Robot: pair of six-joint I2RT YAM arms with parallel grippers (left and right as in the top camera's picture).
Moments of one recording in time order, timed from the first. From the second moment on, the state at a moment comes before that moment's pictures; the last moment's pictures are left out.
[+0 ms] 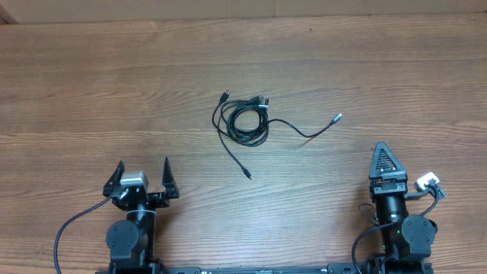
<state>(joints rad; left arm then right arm) 0.02 0.02 0.01 -0.08 -0.04 -0.06 -0.04 0.01 0.02 -0.03 -0.07 1.25</state>
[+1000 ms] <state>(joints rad) 0.02 0.02 0.01 -0.08 -0.04 -0.06 -0.04 0.01 0.02 -0.03 -0.07 1.25</state>
